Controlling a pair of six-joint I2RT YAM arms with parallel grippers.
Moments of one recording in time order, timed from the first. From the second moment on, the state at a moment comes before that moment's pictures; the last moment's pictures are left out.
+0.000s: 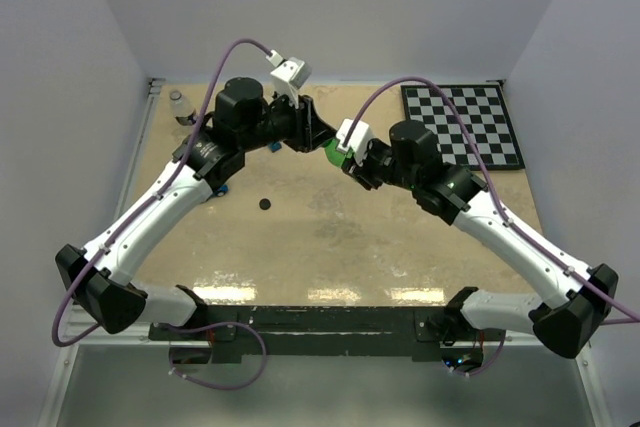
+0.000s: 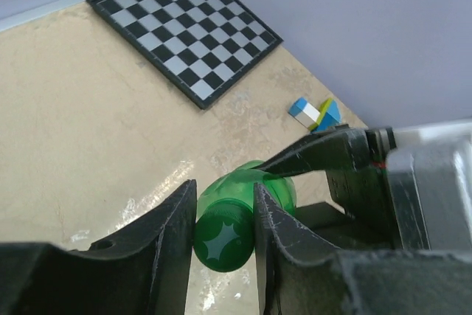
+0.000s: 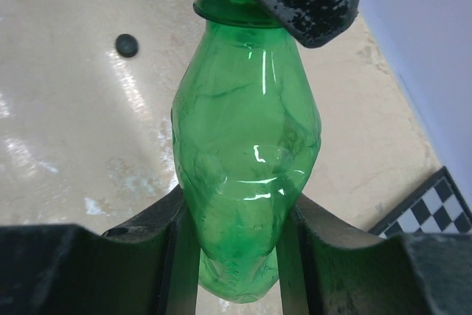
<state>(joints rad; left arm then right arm) -0.64 1.37 1.45 -0.34 0.29 -0.34 0.73 1.20 1.17 -0.41 -0.11 -0.44</state>
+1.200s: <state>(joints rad) -0.56 1.21 1.19 0.03 0.76 0.08 0.62 1.22 1.28 -0.51 -0.40 -0.46</state>
